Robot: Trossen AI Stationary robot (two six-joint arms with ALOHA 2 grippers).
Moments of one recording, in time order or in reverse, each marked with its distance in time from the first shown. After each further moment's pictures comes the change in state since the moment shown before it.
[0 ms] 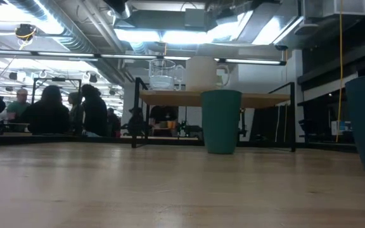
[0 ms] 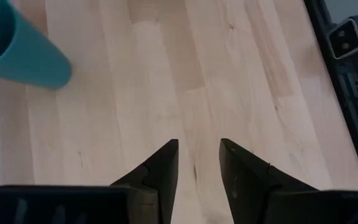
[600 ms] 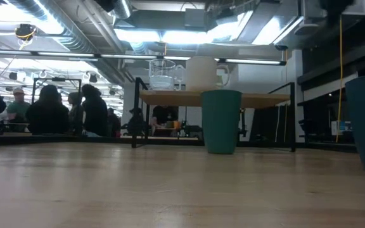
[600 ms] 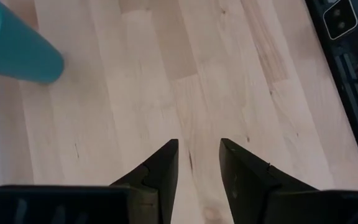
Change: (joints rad) left arm -0.048 0.000 0.000 -0.040 -0.019 -0.002; right arm 0.564 -0.267 -0.693 0.041 0.057 0.687
